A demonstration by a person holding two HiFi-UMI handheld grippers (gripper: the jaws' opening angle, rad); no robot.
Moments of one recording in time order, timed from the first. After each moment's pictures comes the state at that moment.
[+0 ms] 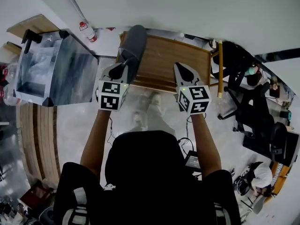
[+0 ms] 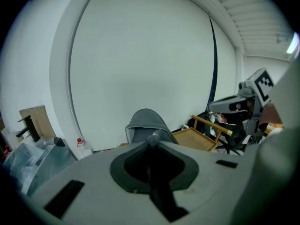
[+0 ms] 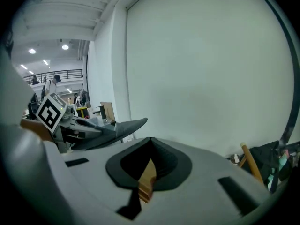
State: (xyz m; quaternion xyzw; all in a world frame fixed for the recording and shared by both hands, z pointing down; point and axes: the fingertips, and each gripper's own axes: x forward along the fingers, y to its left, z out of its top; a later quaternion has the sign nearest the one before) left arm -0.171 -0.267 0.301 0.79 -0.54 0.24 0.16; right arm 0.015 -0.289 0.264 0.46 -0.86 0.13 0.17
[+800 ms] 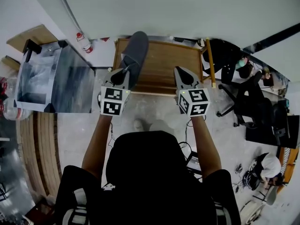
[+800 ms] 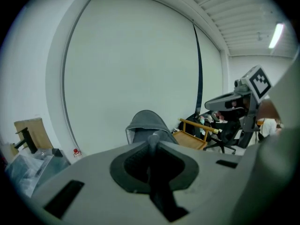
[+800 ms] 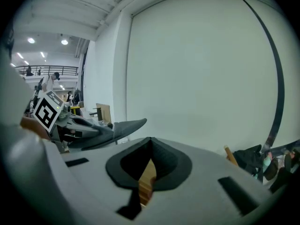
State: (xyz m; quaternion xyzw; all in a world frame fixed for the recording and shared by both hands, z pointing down) left arm -0.153 -0.217 0.271 0.82 -0.51 0.21 0.10; right arm 0.036 -0.222 0.231 0.51 -0.84 0.09 0.15
